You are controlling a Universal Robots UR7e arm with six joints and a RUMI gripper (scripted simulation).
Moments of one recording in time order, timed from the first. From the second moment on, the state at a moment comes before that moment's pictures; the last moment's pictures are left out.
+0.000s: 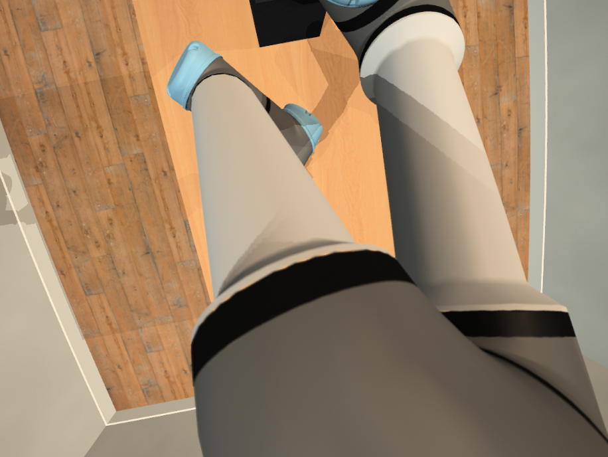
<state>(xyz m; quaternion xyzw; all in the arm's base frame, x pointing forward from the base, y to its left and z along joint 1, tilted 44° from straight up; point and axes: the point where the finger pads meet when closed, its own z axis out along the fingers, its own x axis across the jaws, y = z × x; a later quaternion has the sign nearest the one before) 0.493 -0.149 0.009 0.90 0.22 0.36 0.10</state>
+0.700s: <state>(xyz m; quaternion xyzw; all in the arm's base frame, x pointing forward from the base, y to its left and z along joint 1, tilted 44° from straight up) 0.468 -0.150 0.037 0.90 0.22 0.36 0.10</state>
